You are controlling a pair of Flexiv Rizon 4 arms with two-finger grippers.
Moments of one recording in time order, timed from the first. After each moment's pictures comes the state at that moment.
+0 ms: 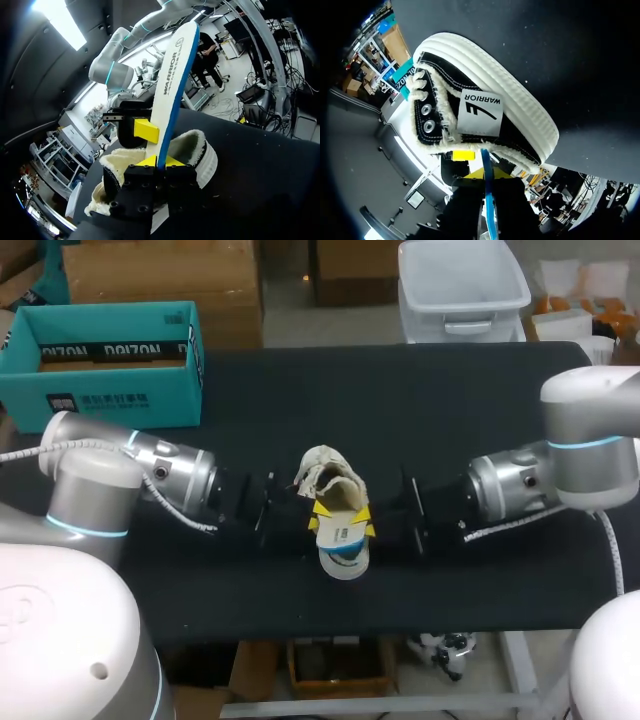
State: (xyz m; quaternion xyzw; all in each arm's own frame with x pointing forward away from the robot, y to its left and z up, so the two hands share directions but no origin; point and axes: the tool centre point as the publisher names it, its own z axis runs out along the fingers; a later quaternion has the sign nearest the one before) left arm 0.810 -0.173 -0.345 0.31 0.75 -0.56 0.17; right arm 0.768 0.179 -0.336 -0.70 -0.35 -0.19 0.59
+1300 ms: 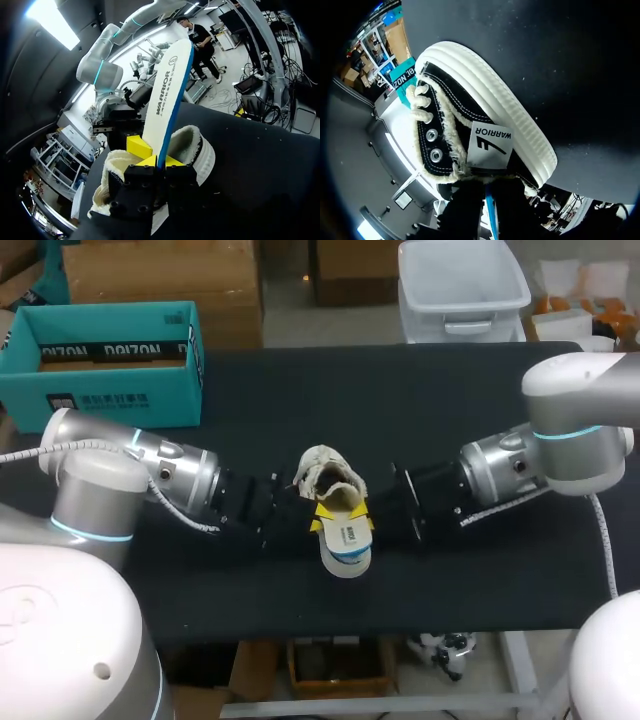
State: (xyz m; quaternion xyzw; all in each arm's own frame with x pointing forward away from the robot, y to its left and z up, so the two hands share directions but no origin) left arm 0.811 -0.175 -0.350 0.33 0.76 -0.53 0.19; right arm 0.793 0.178 -0.356 -0.71 -0.39 -0.19 0.55
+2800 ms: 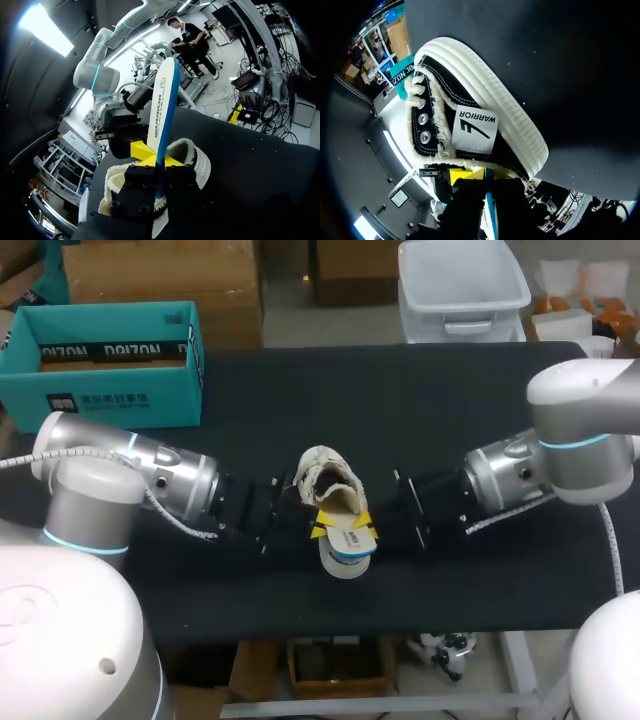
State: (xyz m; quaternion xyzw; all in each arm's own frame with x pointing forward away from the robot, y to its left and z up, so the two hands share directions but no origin) left arm 0.790 -0.177 -0.339 0.35 0.75 -0.51 0.21; right arm 0.776 0.173 -0.356 -0.71 -0.40 -0.20 0.54
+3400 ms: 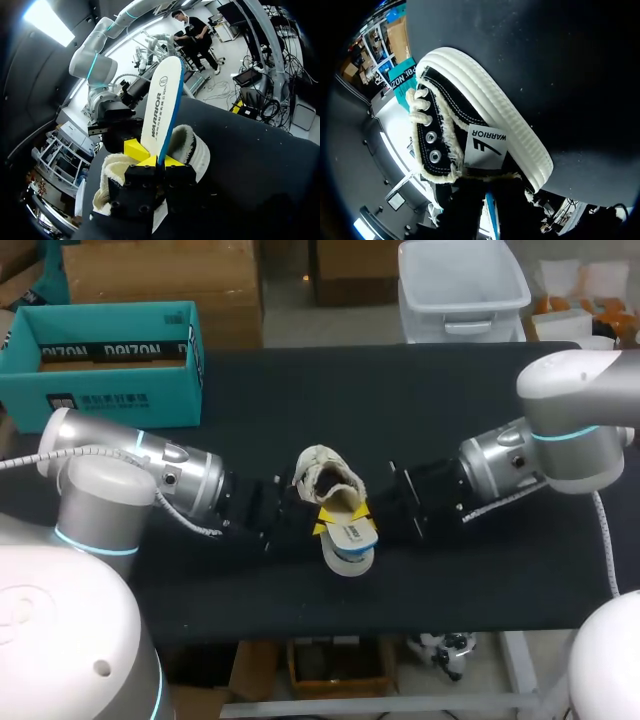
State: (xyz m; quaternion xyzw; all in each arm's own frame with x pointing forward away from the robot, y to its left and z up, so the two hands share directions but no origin) left arm 0.806 -0.177 -0.351 0.34 0.78 -0.49 0.21; right arm 0.797 0.174 -0.362 -0.72 -0.41 -0.19 0.53
